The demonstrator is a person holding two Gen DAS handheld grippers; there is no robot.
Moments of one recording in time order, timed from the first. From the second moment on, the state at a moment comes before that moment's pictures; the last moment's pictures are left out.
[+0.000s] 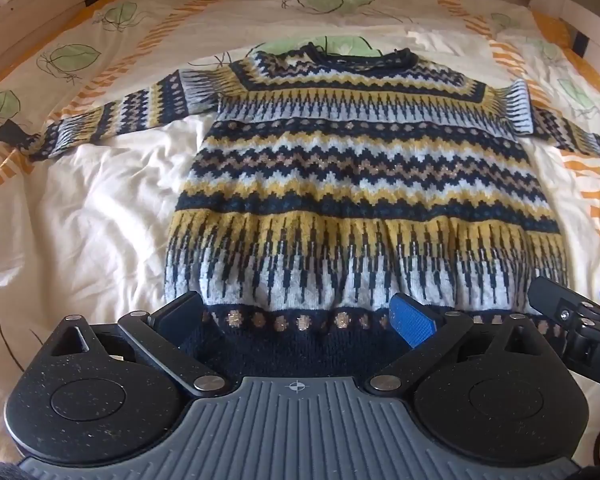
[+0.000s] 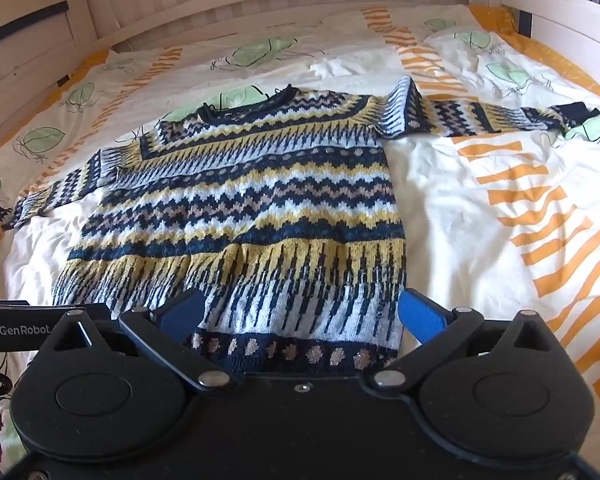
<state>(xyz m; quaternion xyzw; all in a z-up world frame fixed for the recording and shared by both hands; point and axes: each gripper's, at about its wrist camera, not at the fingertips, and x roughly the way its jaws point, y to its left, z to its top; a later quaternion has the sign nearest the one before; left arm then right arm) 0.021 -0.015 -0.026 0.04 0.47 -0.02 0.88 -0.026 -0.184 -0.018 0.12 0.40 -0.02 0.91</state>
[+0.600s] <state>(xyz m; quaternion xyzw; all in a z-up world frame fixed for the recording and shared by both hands) 0.045 -0.025 -0.042 0.04 0.50 -0.02 0.86 -0.009 -0.194 -0.023 0.13 0.41 -0.02 0.90</state>
